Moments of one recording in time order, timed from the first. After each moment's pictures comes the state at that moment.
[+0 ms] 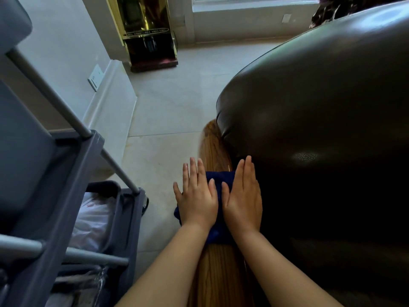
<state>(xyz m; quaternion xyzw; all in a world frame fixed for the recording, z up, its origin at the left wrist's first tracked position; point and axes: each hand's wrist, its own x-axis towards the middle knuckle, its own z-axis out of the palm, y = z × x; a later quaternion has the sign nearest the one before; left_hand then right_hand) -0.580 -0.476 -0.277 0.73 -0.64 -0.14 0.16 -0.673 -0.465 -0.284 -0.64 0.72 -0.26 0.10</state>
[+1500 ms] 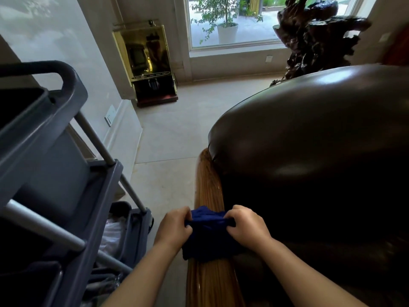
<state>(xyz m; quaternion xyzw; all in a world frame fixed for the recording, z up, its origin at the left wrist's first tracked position) -0.530 -0.399 -0.183 0.68 -0.67 -0.26 0.14 -0.727 -0.397 -0.193 -0.75 0.60 -0.13 0.25</state>
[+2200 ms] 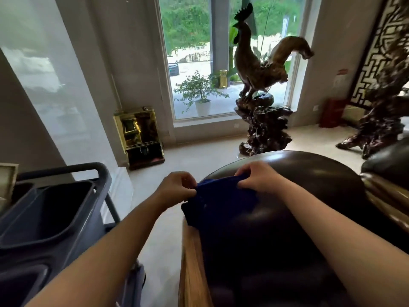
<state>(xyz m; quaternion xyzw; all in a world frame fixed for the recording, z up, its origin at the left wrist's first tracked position) -0.586 -0.342 0.212 0.53 -0.74 -0.32 0.26 -0.825 -0.329 0.223 -0.71 0.61 -0.25 0.23</state>
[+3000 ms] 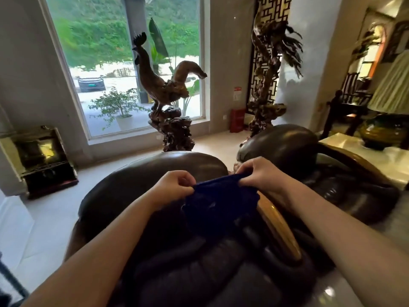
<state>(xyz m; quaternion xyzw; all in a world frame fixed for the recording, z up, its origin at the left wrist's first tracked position) -0.969 -0.072 0.249 0.35 -0.80 -0.42 0.24 -1.195 0.042 0.284 -0.61 0.69 -0.33 0.19</state>
